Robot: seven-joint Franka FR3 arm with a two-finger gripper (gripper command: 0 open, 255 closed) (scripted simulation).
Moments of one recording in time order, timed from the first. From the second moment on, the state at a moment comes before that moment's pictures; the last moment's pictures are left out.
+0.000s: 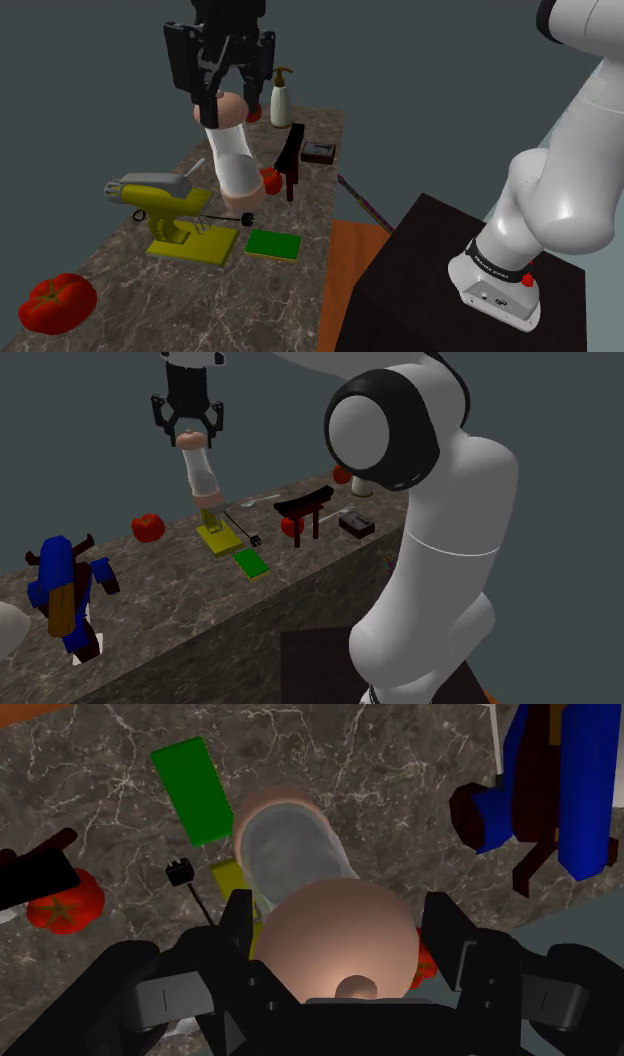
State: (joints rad) arm 0.35 0.06 0.41 -1.40 0.10 1.58 0.54
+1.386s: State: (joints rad) arm 0.52 0.28 0.49 -1.32 -0.04 1.71 0.77
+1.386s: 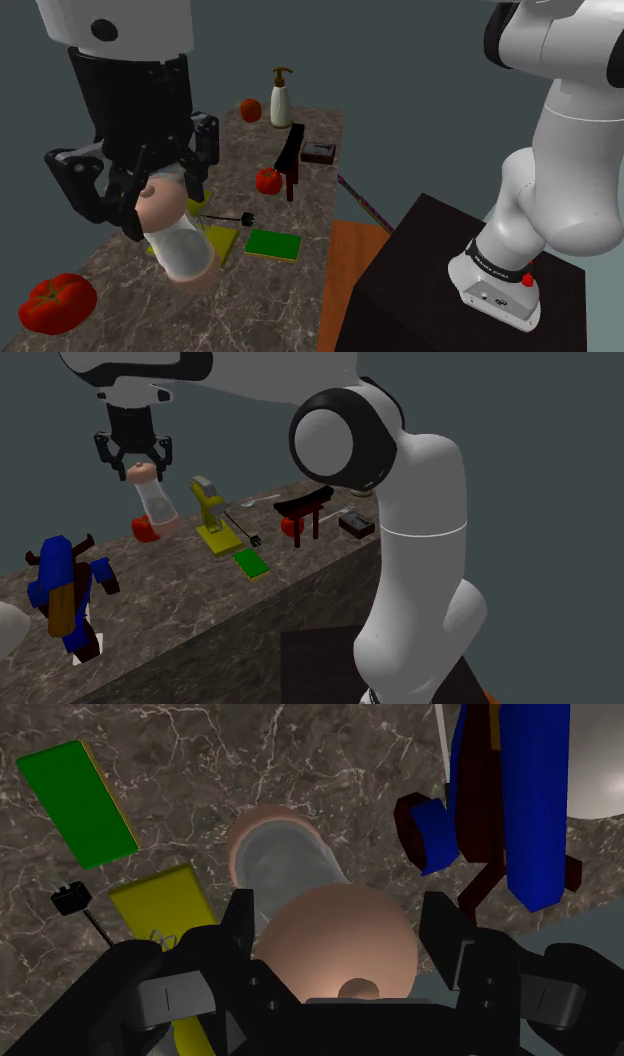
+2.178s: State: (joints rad) arm 0.49 0.25 0.49 -1.53 -0.02 1.88 0.75
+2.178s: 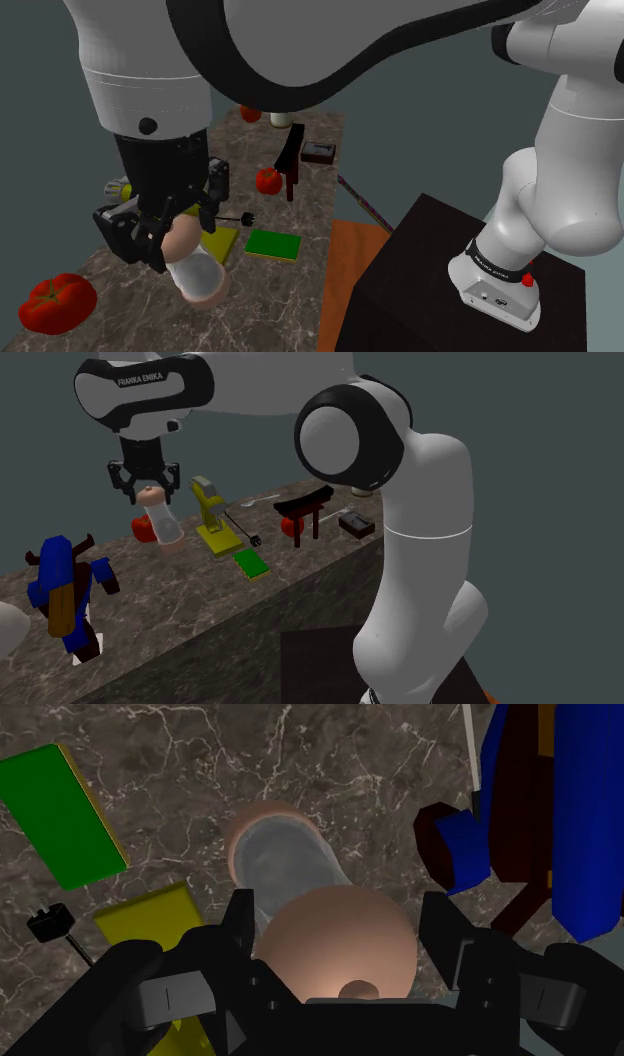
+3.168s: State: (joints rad) arm 0.49 0.26 0.48 -1.71 -0.02 2.08 0.74
